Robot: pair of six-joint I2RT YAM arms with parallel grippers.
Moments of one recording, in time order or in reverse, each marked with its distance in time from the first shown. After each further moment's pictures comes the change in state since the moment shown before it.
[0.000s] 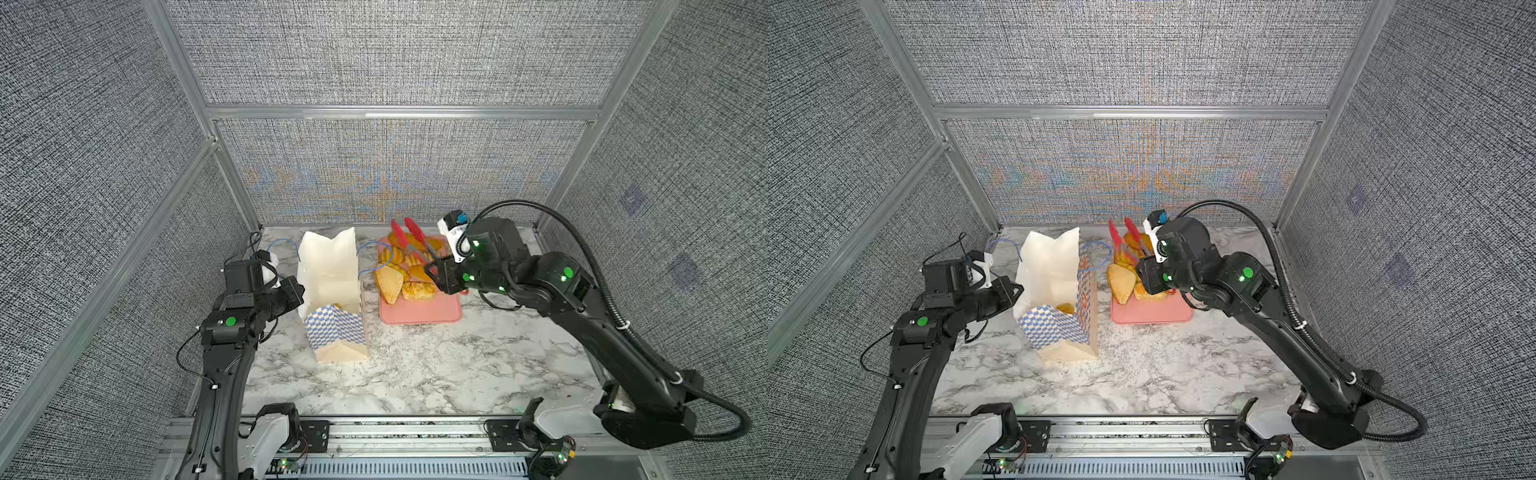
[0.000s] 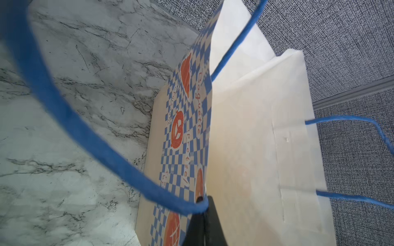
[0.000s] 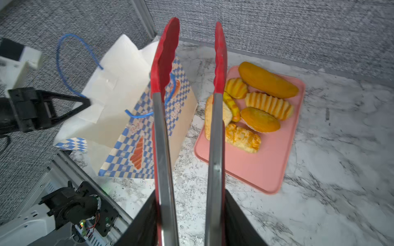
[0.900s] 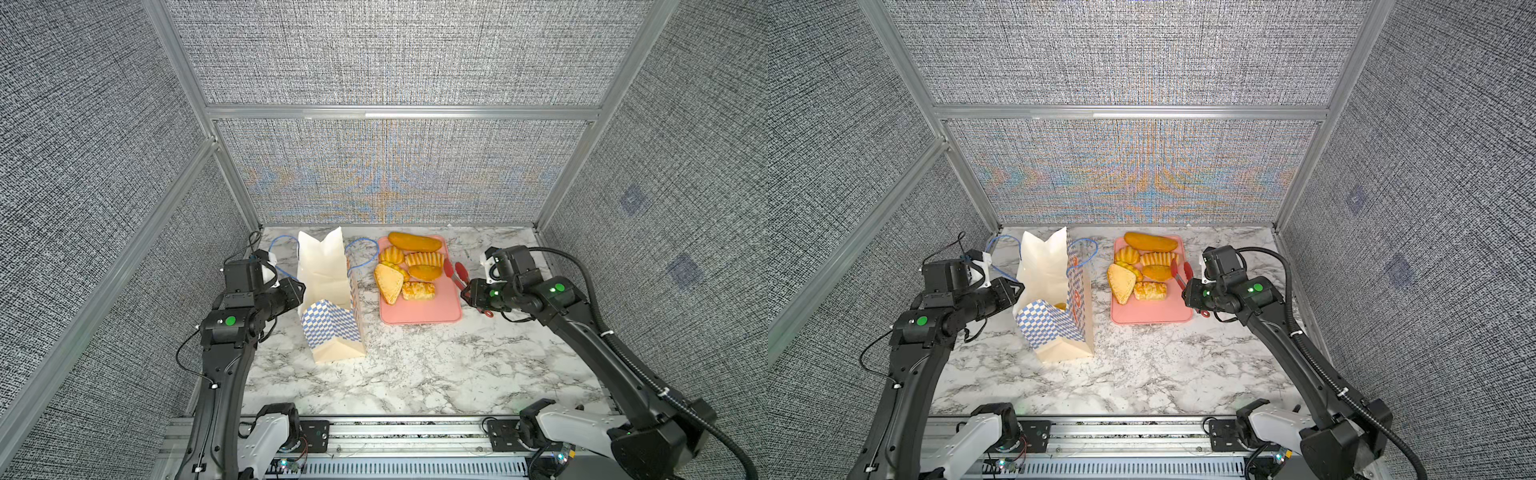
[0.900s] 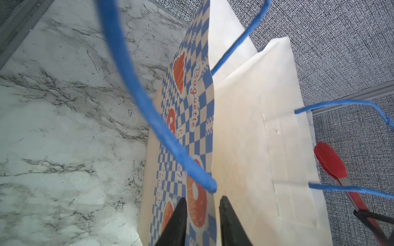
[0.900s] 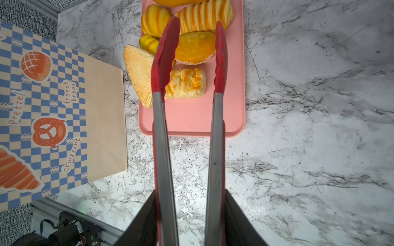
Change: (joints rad) left arm 0.000 0.006 0.004 -0.006 -0.028 0.011; right arm -0.396 -0.147 -0.587 0.179 -0.254 0.130
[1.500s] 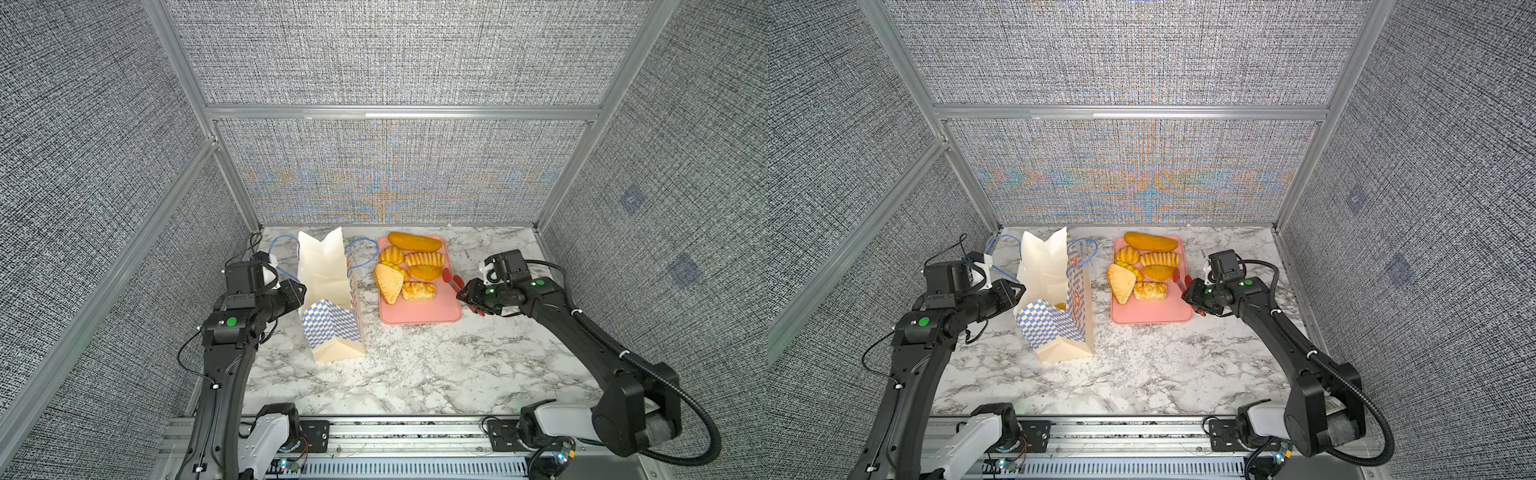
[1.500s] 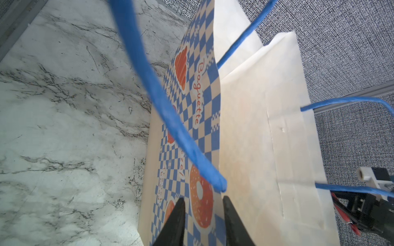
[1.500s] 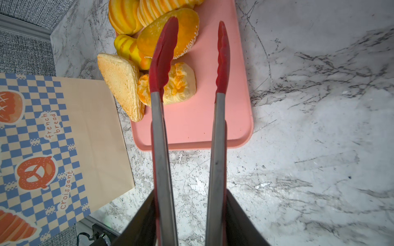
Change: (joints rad) left arm 0.000 -0.006 -0.021 0.007 0.001 -0.001; right arm -0.145 0.135 -0.153 0.222 -0.189 0.100
